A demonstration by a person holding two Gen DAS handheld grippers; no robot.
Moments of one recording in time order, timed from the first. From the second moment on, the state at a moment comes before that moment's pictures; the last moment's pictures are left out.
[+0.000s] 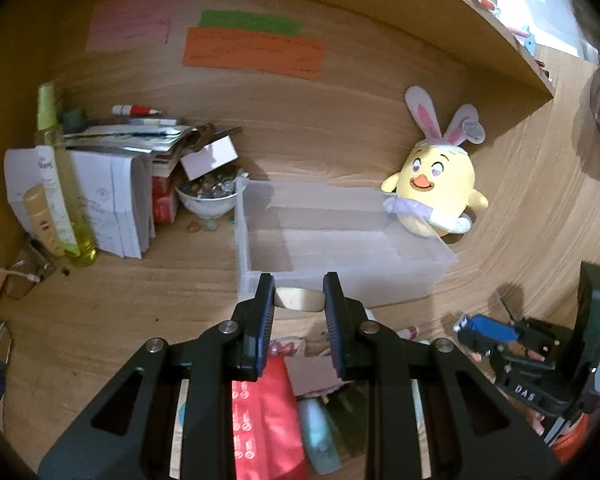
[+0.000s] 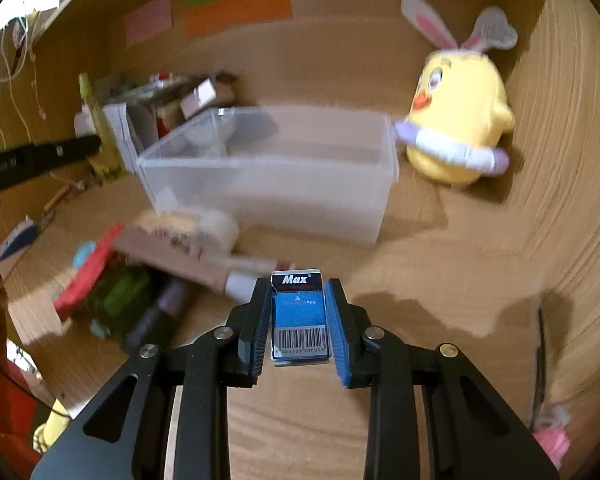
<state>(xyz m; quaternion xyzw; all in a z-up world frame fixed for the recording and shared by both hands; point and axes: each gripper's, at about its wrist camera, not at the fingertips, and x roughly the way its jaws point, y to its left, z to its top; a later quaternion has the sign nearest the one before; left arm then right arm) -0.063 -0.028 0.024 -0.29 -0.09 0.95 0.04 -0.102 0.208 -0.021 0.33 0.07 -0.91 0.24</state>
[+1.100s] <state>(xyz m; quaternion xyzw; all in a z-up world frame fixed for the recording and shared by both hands) -0.160 -0.018 0.038 -0.30 -0.08 0.95 0.03 -0.208 0.159 0.046 0.28 0.06 -0.93 0.25</state>
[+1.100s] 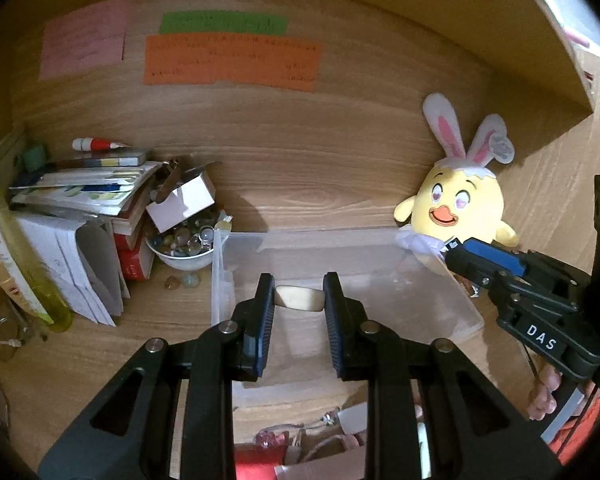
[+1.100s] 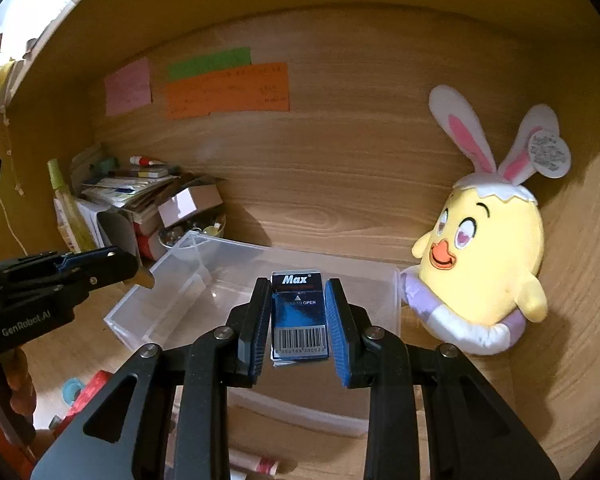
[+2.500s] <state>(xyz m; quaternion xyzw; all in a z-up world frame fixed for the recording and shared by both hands) -0.191 -0.005 0.007 -0.36 -0.04 0.93 0.05 -0.243 0.132 -0.006 0.35 0.13 -0.90 0.22</state>
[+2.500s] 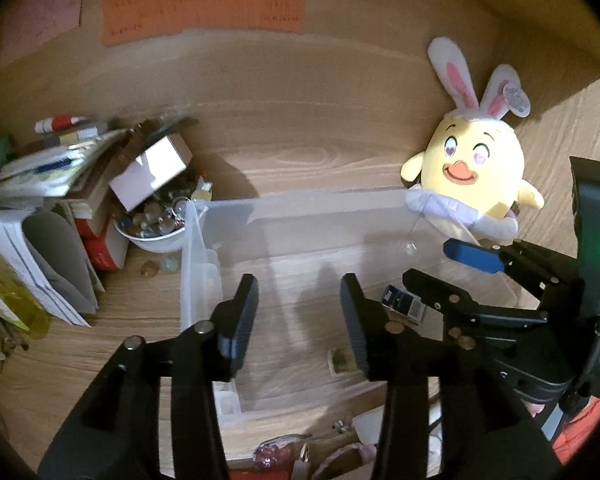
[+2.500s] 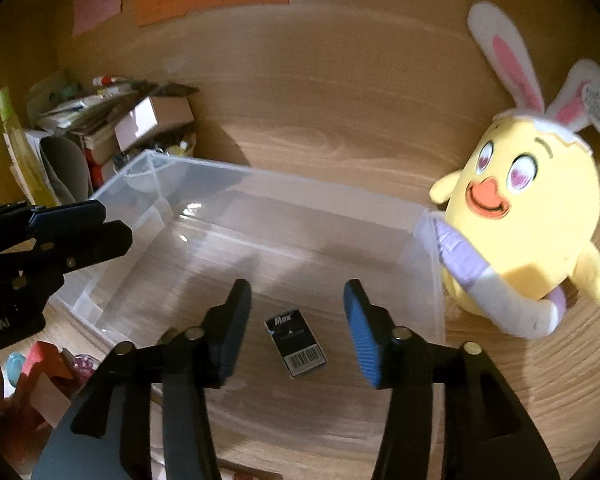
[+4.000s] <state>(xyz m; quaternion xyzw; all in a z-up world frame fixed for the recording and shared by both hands) -0.064 -0.052 -0.050 -0.43 -0.05 0.90 0.05 -0.100 0.169 -0.060 0.42 0.06 -0.88 0.21</state>
